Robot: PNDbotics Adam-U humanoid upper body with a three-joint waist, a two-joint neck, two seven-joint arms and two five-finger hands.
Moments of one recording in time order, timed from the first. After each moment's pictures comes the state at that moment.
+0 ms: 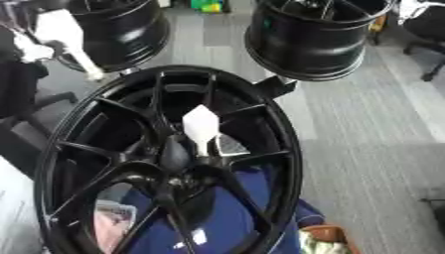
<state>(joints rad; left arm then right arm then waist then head) -0.83 0.95 -0.24 -1.62 -0.36 0.24 -0.63 -0.48 -1.03 0.12 -1.99 0.43 0.75 0.04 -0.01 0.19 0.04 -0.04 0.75</state>
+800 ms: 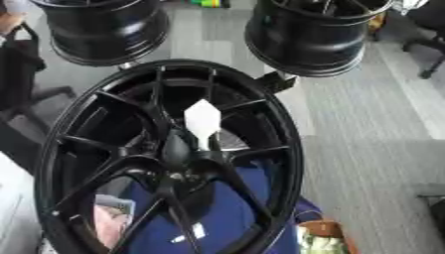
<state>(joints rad) -0.56 1.02 0.08 -1.45 -0.41 0.24 -0.44 -0.45 -1.04 0.10 -1.99 0.43 0.76 0.02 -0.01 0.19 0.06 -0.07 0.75</state>
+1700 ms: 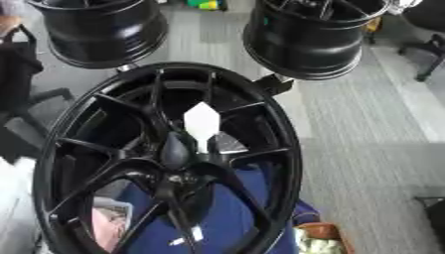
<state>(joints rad) -0.54 1.00 0.11 -1.40 -0.42 0.07 -0.41 -0.45 -1.04 0.10 -1.99 0.42 0.76 0.01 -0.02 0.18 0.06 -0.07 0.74</state>
